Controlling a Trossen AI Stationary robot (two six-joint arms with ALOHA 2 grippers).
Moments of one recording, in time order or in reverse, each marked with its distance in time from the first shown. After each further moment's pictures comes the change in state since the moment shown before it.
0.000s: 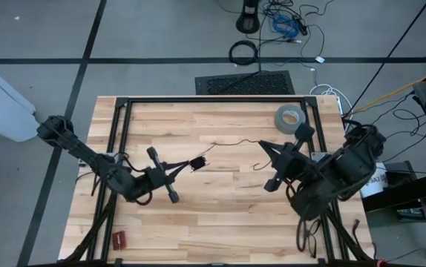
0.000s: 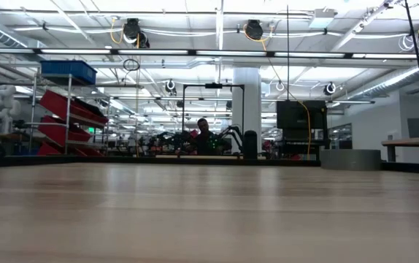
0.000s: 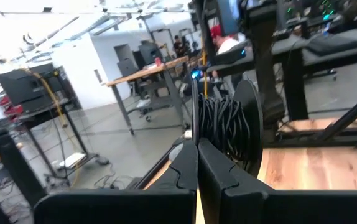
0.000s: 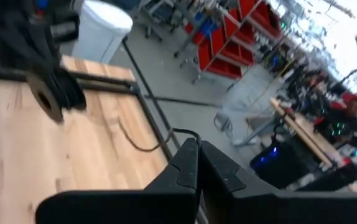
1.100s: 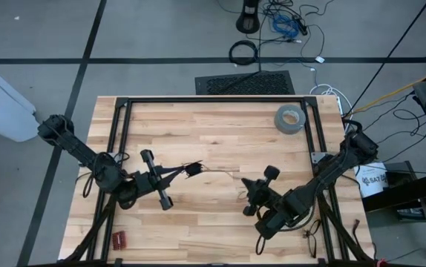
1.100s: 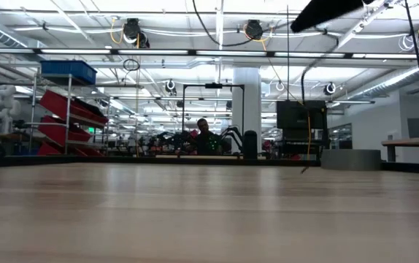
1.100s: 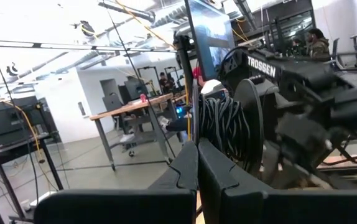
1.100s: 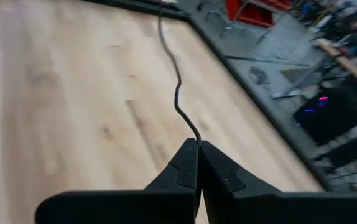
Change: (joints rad) left arm -0.068 -0.001 0.001 0.233 0.059 0.178; right arm -0.008 0.000 -0.969 0.781 -0.148 0.295
